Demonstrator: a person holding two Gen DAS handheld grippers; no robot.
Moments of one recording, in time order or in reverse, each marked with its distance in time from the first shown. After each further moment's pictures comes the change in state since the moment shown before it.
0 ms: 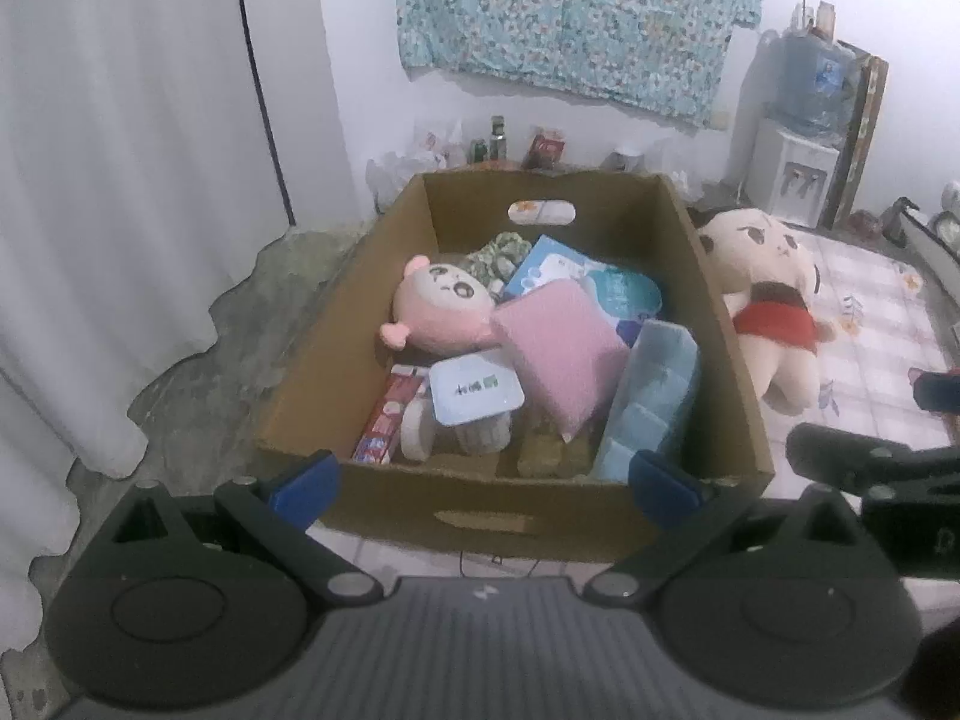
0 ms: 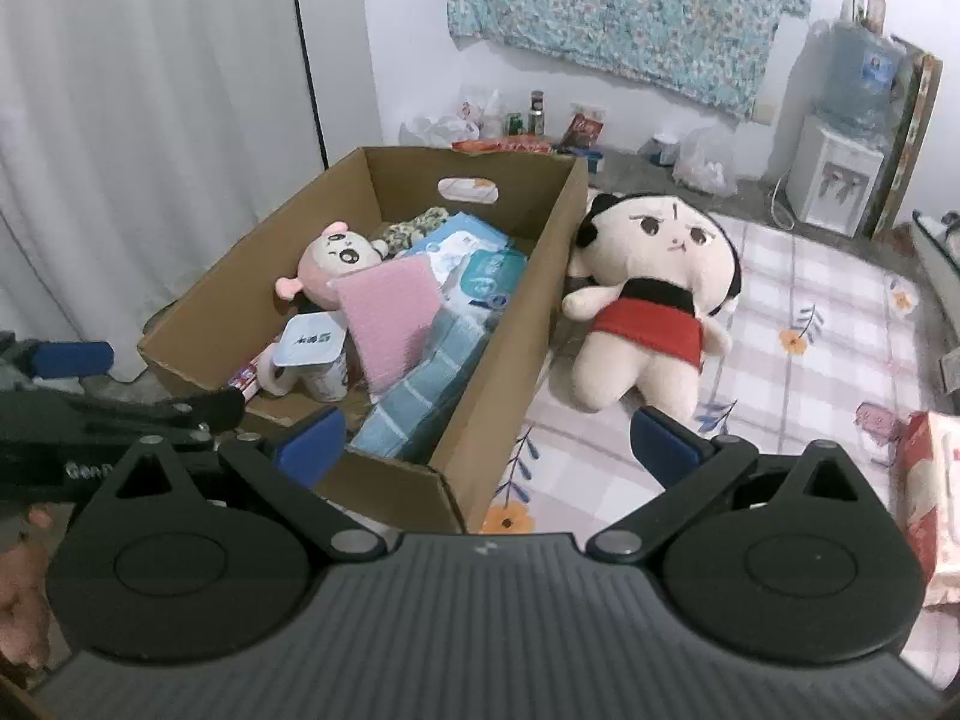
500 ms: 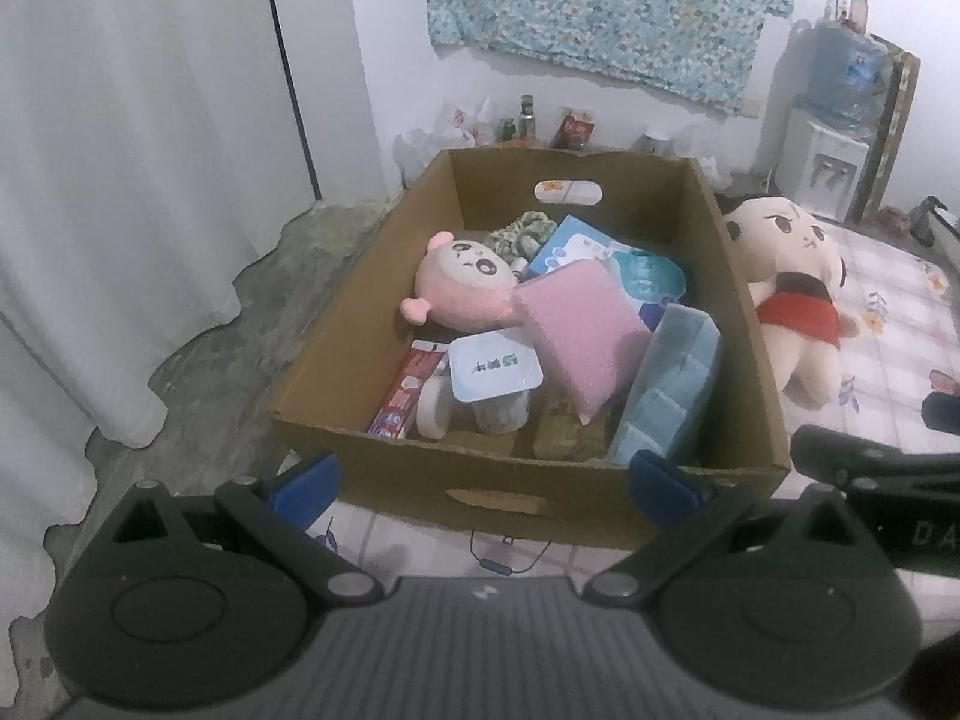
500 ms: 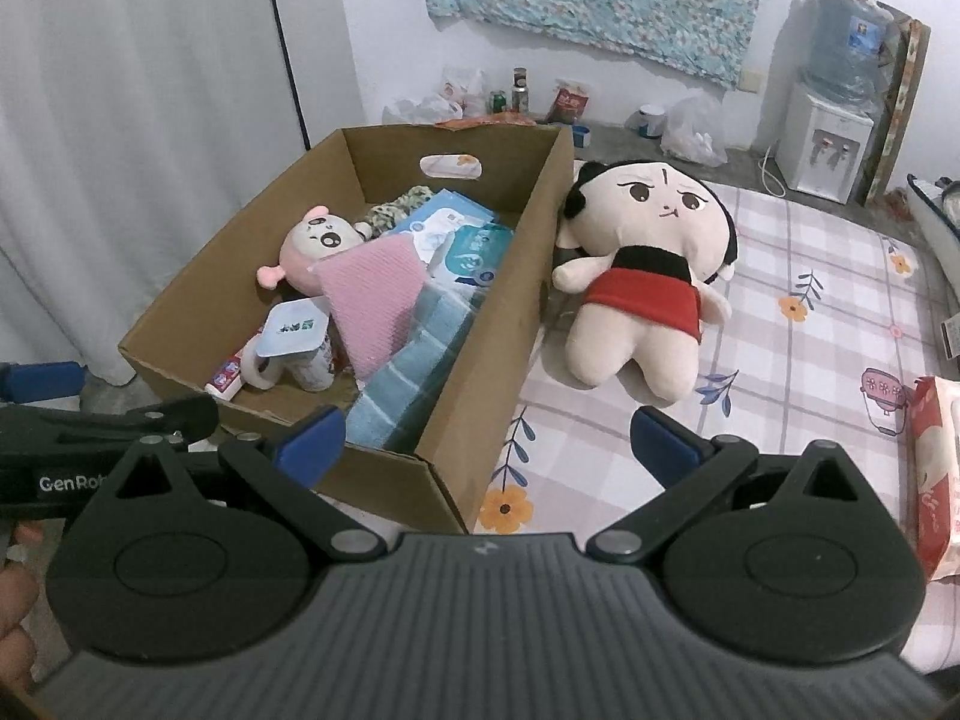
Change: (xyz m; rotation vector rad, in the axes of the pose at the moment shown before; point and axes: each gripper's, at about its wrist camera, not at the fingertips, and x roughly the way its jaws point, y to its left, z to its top) left arm 0.003 -0.002 -0.001 -0.031 0.046 0.049; right arm 0.015 -0.005 -0.003 0.047 0.042 -0.015
